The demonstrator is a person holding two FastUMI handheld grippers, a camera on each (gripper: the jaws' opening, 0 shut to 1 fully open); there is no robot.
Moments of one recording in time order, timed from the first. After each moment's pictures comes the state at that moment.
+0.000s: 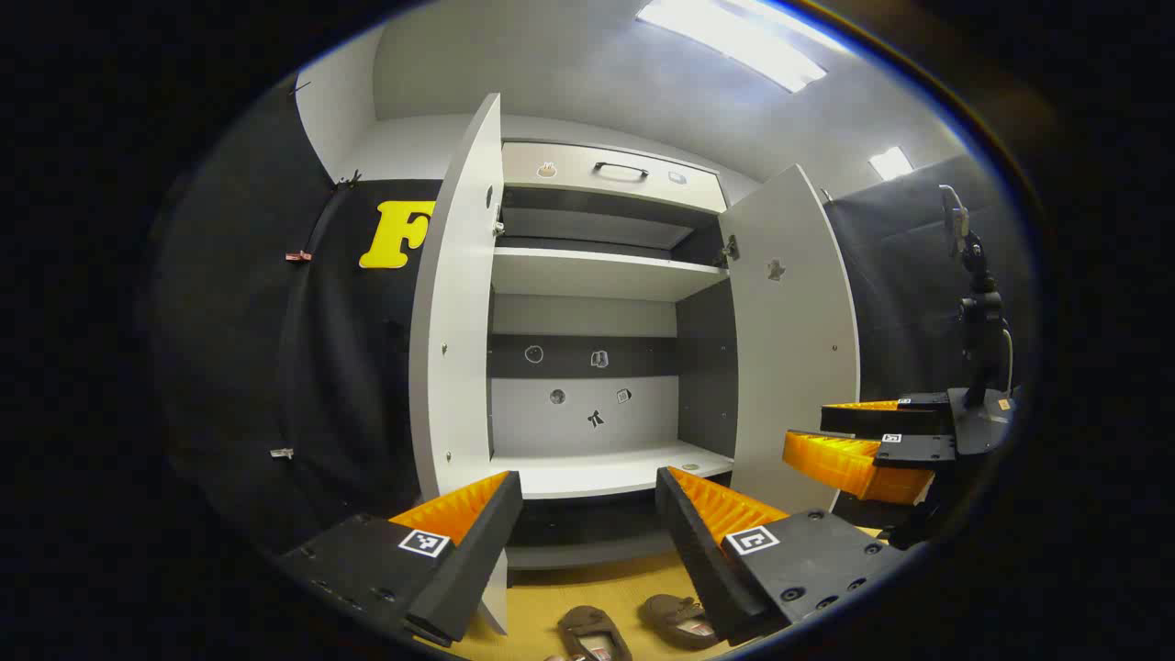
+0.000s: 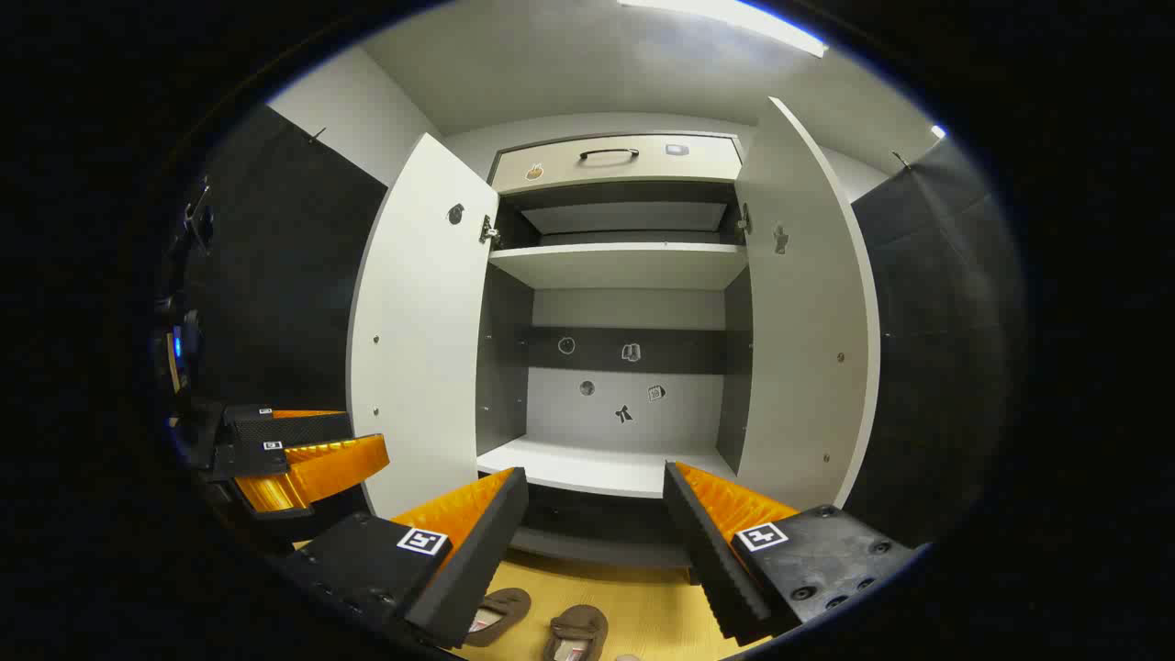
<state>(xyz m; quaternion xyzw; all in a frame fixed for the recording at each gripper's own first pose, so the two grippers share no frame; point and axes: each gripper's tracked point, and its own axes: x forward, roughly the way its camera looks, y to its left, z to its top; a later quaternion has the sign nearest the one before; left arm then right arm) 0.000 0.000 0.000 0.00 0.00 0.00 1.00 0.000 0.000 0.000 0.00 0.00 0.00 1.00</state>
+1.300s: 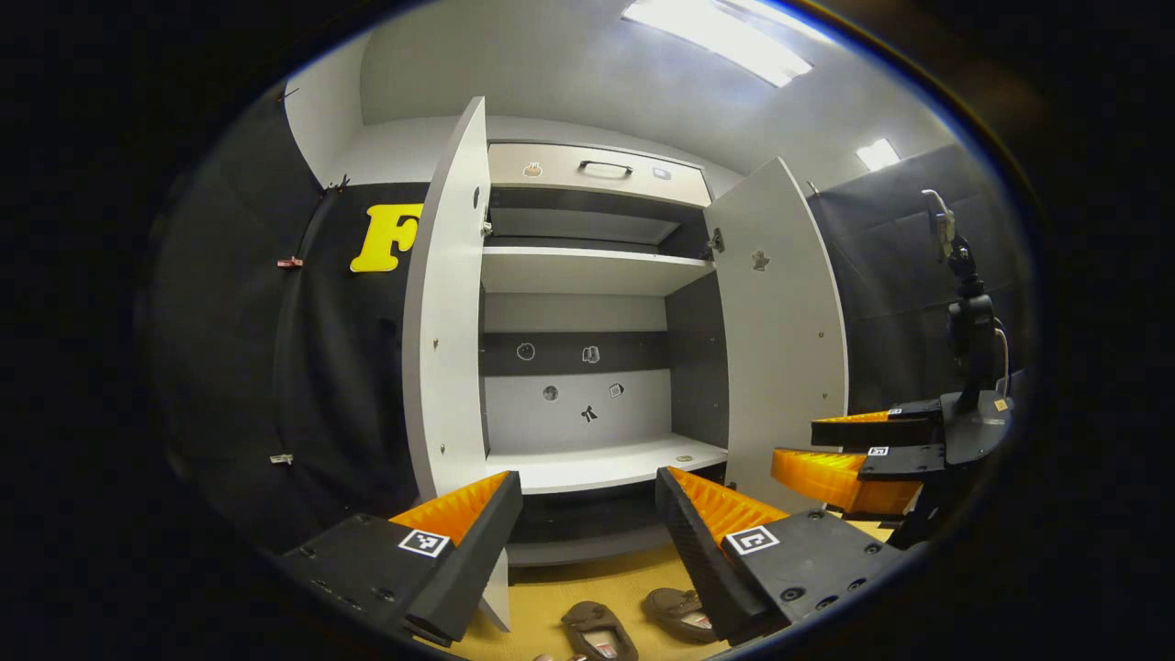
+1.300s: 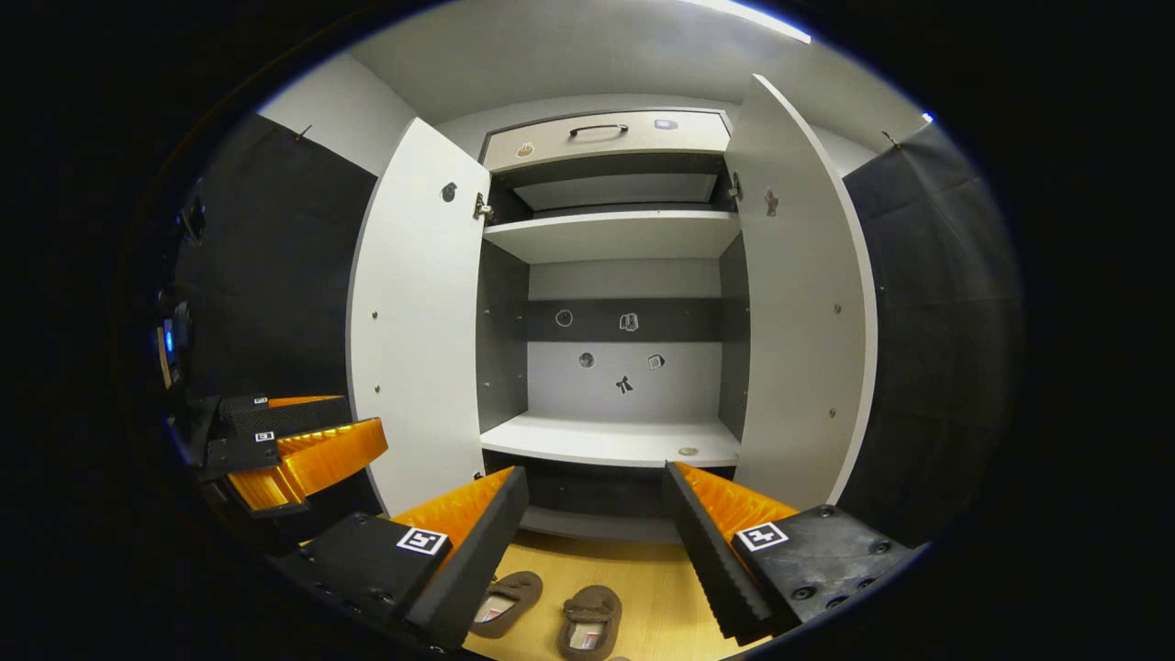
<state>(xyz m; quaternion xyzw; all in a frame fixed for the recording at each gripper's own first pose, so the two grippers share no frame) 0.005 -0.002 0.001 0.02 0.01 -0.02 1.00 -0.007 0.007 -0.038 0.02 0.05 -0.01 1.00</state>
